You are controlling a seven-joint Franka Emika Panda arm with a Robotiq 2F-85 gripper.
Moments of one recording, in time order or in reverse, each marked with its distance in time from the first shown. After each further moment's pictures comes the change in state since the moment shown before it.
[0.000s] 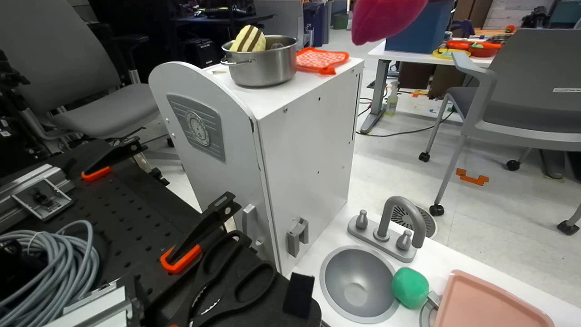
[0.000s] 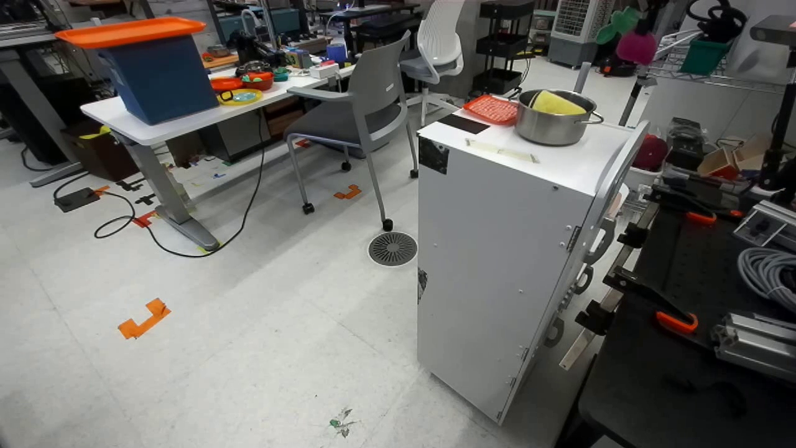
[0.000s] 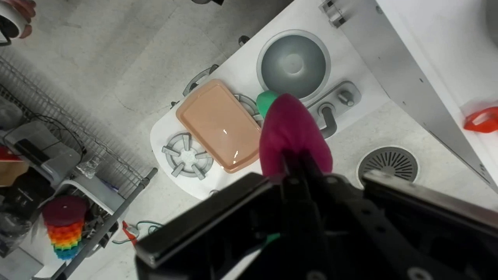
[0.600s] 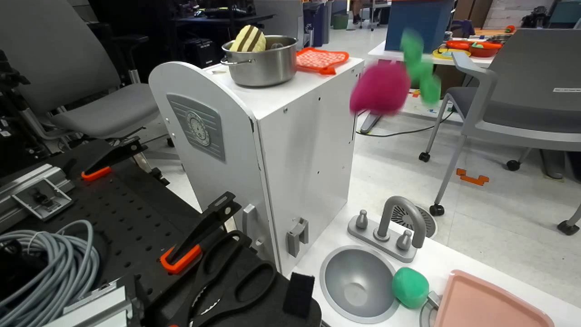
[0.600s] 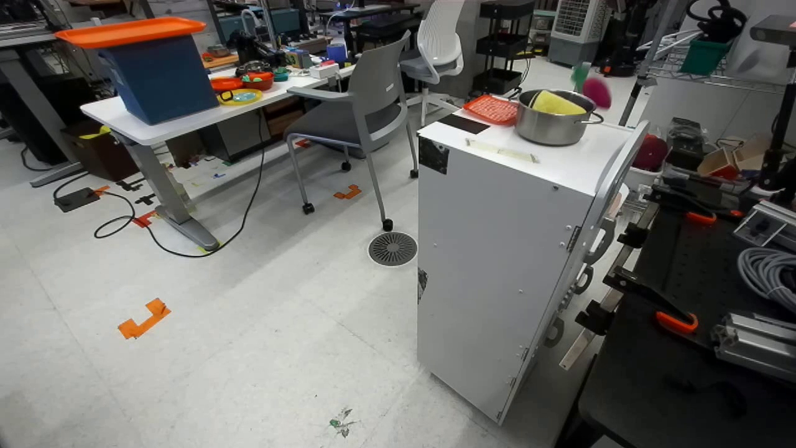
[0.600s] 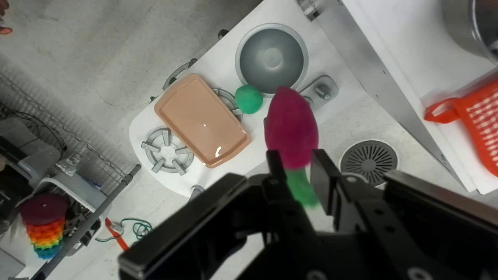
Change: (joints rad) arm 0.020 0.023 0.011 0.023 0.043 0.025 0.001
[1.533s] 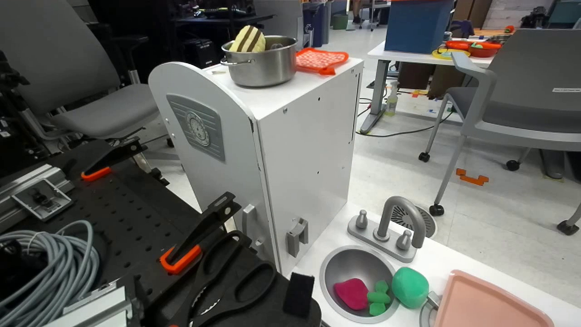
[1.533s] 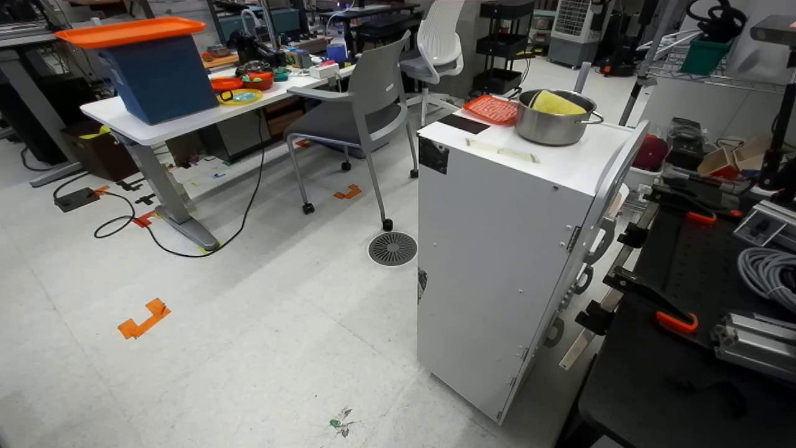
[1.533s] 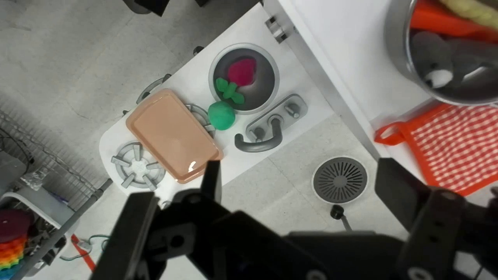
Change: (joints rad) arm 0.020 -0.001 0.018 0.011 0.094 -0.039 -0.064
